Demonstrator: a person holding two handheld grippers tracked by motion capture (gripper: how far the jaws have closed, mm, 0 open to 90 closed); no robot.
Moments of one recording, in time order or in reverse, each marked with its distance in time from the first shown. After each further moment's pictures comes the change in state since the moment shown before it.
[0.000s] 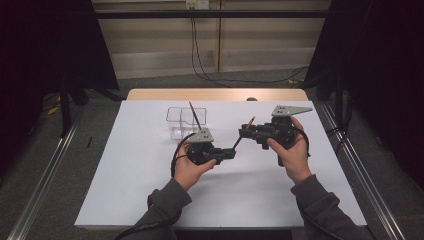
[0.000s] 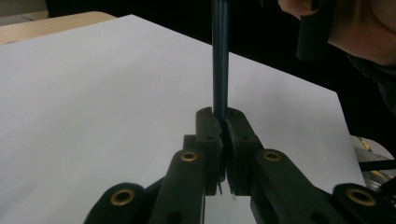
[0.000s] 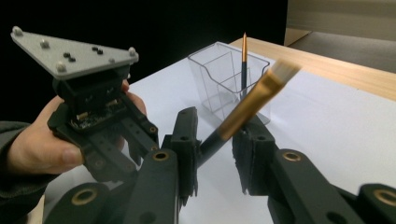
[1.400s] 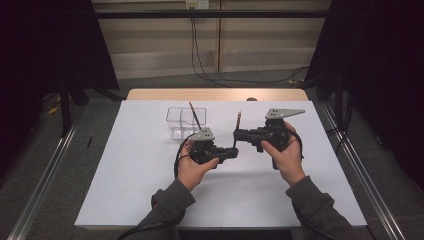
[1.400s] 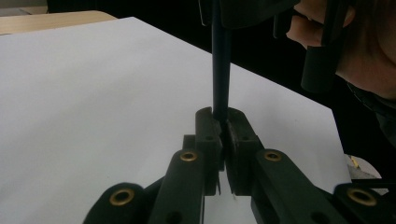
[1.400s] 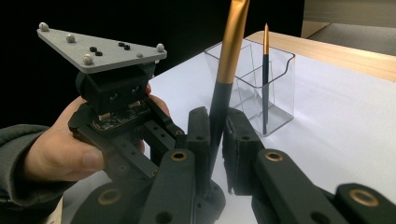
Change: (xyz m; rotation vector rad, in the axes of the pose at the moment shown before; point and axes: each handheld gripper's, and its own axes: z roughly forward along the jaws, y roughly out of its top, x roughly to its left) left arm 0.000 -0.002 0.008 -0.036 -0.013 -0.074; right arm 0.008 -0.004 0.013 0.010 0.054 0.029
